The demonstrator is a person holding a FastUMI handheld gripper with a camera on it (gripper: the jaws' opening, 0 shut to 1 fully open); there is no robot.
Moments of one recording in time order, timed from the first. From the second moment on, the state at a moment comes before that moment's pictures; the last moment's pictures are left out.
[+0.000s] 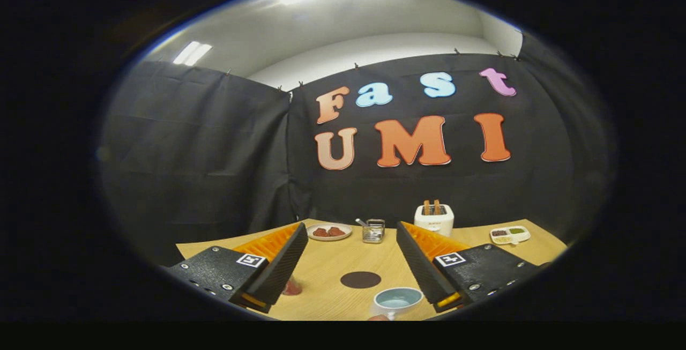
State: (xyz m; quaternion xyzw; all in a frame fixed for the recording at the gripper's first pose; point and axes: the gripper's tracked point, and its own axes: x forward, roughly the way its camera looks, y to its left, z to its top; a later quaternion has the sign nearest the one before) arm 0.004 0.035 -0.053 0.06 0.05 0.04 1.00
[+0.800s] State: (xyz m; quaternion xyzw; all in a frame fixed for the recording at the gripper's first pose) arm -0.012 0.154 -0.135 0.07 0.13 0.14 0.98
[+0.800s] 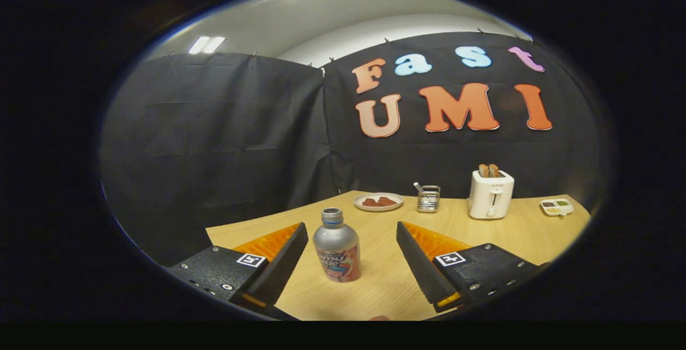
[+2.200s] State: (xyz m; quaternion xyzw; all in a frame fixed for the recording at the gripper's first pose) arm 0.014 0.199 -0.249 0.09 0.26 0.07 0.96
